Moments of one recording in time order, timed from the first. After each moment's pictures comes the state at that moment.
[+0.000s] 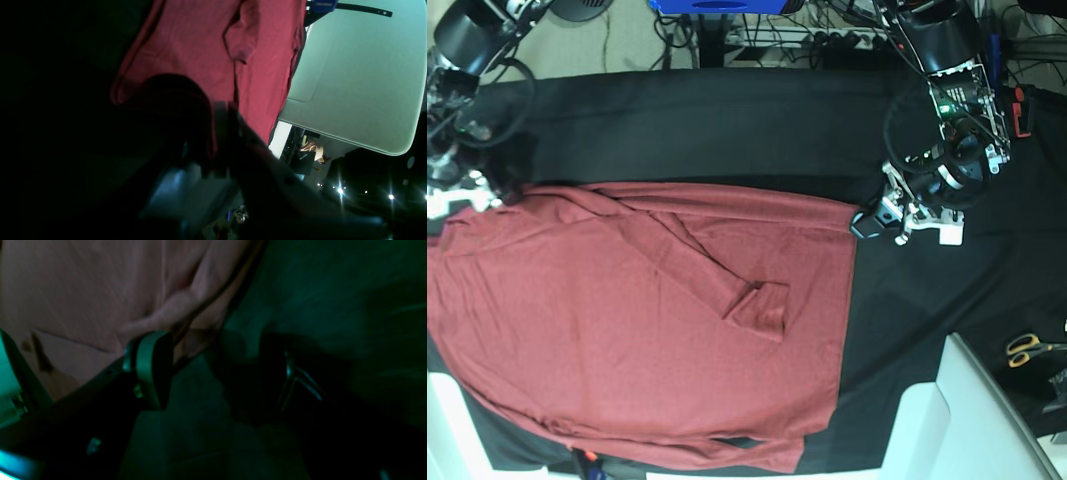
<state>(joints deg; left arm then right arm) 0.8 -4.9 -32.8 70.3 -62.8 -9.1 63.8 1.3 4.5 46.4 68.8 30.0 15.1 -61.8</state>
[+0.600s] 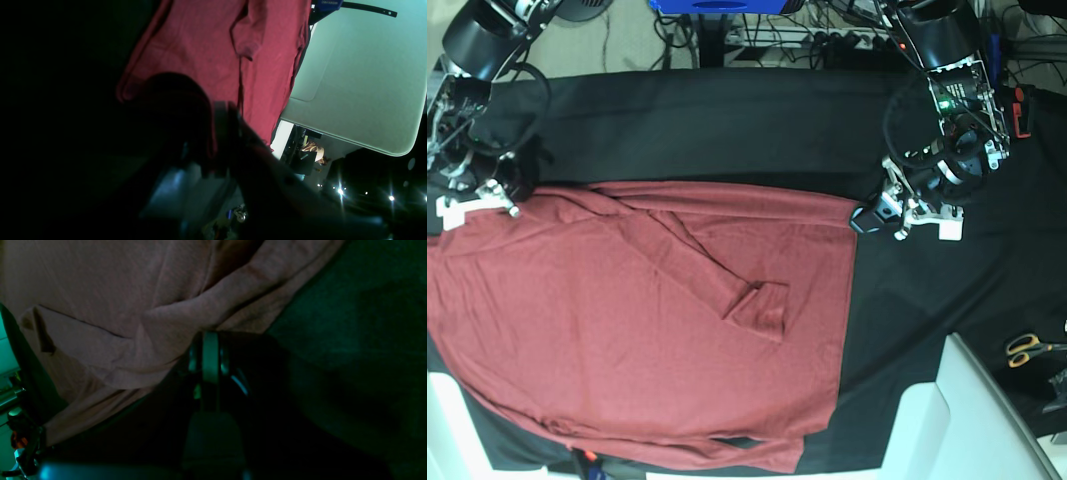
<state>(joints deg) 1.6 -4.9 -32.8 70.3 -62.8 -9.1 63.8 1.9 3.3 44.5 68.8 30.0 15.1 -61.6</state>
